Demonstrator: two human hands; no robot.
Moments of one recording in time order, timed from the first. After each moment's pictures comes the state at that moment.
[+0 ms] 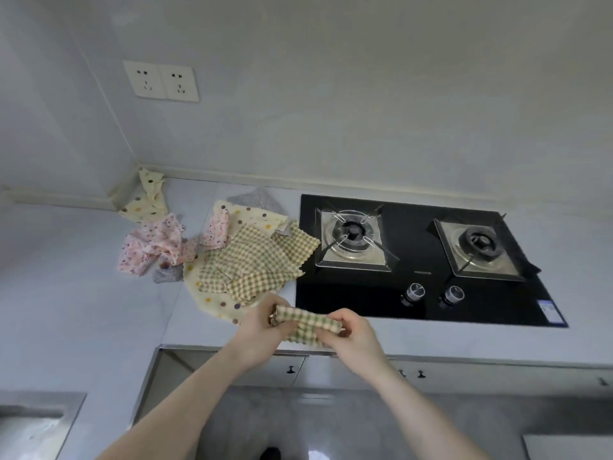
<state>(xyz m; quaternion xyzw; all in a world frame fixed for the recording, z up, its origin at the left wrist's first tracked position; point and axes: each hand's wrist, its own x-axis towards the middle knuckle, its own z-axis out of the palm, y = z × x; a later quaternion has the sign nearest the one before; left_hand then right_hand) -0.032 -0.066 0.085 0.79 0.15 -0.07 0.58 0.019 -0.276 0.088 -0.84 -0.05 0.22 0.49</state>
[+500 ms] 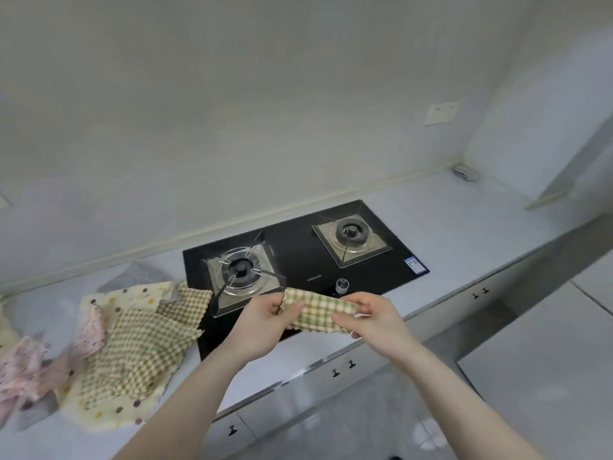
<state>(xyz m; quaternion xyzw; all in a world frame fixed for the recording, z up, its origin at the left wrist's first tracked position) 0.052 -0.239 0.222 0.79 -0.06 -0.20 0.58 0.021 -0.472 0.212 -0.79 0.10 0.09 0.60</state>
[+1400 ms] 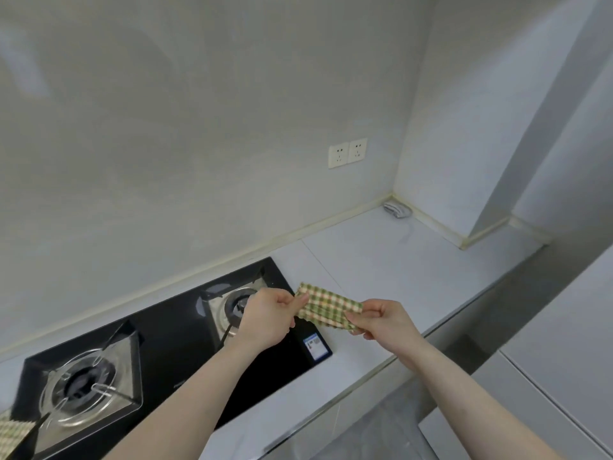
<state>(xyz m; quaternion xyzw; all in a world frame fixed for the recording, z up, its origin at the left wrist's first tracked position) 0.246 -0.659 0.251 0.90 -0.06 -0.10 0.42 0.181 -0.888 0.227 -0.73 0.18 0.06 0.66</state>
